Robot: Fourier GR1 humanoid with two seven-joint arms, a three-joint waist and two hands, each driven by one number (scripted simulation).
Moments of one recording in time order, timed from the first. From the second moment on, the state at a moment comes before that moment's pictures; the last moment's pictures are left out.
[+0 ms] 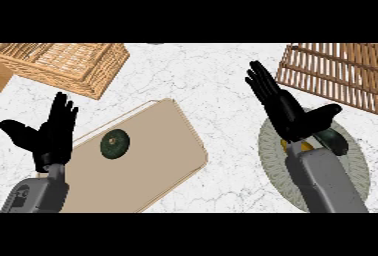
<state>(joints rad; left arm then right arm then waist) -0.17 0.29 0.01 -1.33 0.35 0.34 0.02 -0.39 -0.19 0.16 -1.37 -0.28 0.08 -0.04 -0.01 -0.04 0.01</state>
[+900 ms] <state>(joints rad) -0.21 0.32 -0.25 -1.40 0.15 0.21 -0.02 -0.41 -0.57 -0.01 -1.18 0.01 0.05 -0.41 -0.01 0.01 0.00</state>
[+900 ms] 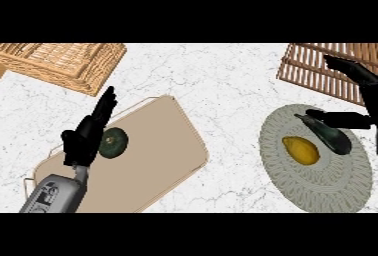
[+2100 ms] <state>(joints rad) -0.21 0.28 -0.25 -1.40 0.09 0.19 0.00 -0.38 -0.91 0.24 -1.67 0.34 0.45 -0.06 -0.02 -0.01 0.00</state>
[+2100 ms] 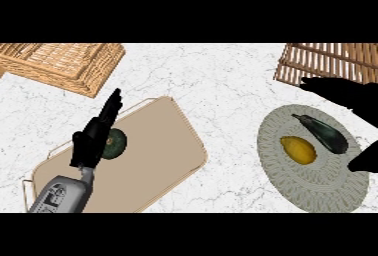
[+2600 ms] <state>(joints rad) -0.20 0.26 -0.22 -1.41 0.07 0.17 0.01 -0.26 -0.87 0.30 -2.00 0.49 0.56 0.24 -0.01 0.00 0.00</state>
